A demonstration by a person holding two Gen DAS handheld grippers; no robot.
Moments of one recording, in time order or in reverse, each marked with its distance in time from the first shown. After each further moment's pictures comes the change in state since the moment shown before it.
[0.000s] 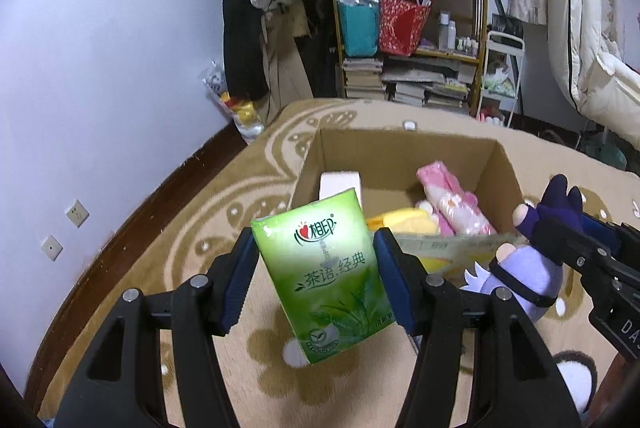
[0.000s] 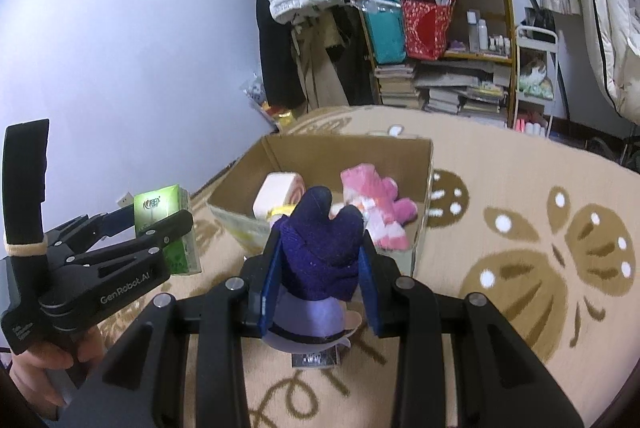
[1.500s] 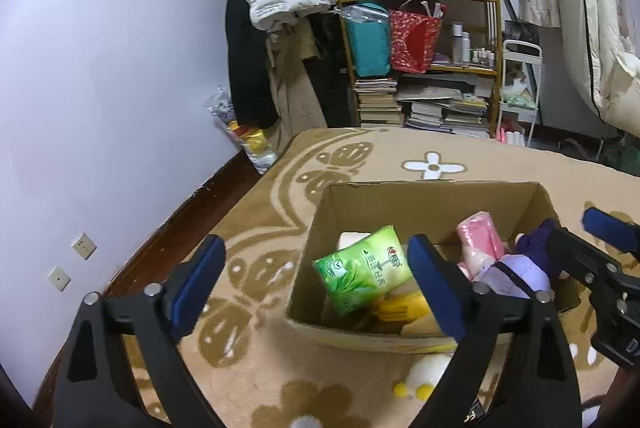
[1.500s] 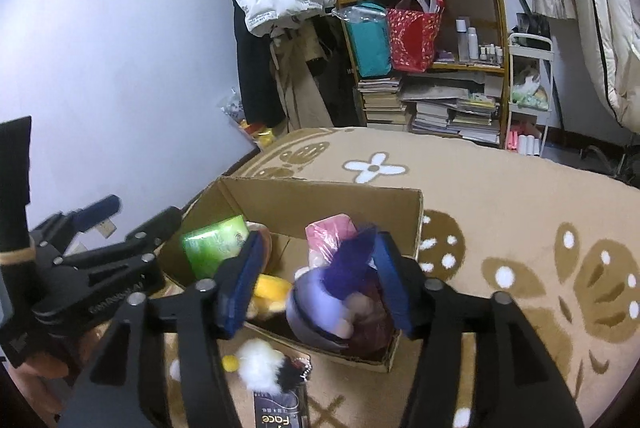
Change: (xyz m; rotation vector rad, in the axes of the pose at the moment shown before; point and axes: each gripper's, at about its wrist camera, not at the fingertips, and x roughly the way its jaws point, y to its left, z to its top) left arm 0.058 -0.008 0.039 0.032 -0.068 0.069; right arm 0.057 -0.031 0.041 0.011 -0.036 -0.057
